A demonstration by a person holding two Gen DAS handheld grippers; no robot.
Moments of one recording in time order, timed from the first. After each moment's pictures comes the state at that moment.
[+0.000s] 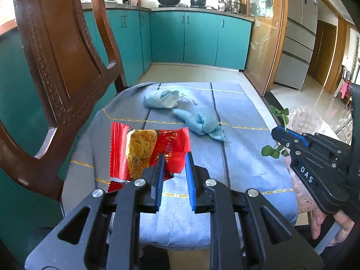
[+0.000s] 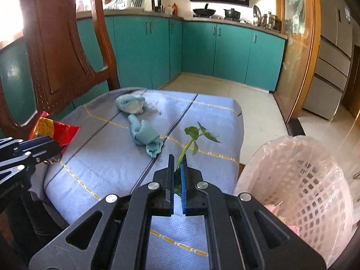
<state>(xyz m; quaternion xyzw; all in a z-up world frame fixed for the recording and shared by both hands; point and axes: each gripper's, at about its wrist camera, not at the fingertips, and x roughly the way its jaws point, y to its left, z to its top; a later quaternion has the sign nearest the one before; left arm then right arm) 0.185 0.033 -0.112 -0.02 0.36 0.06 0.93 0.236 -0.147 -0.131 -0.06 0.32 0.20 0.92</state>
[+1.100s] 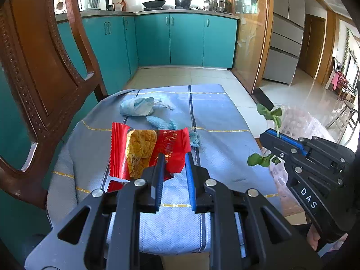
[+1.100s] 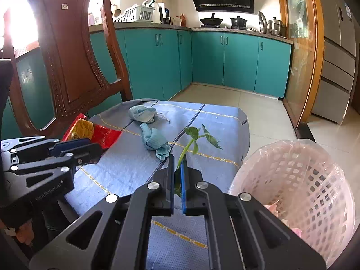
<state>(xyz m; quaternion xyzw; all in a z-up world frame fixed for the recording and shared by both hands) 0.196 -0.002 -0.108 0.00 0.36 0.03 0.93 0.218 -0.167 -0.116 -0.04 0.30 0.24 0.92</state>
